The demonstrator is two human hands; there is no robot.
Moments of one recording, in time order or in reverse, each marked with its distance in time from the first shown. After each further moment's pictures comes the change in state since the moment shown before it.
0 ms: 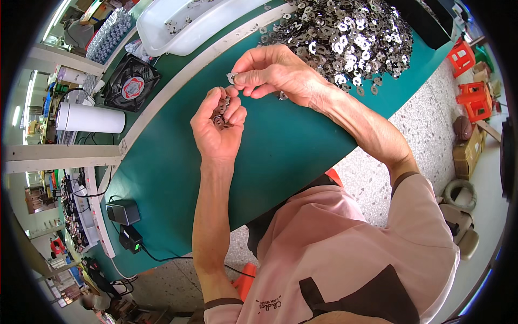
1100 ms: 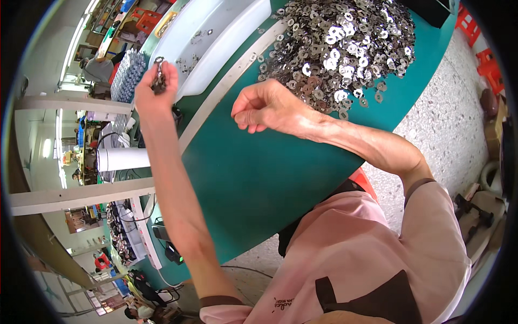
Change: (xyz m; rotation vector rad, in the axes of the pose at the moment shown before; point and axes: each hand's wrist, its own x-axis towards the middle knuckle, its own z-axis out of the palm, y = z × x) left_hand 0.129 0.140 0.079 0.204 0.317 0.290; right_hand -0.004 -0.005 0.003 0.064 0.018 -0.199
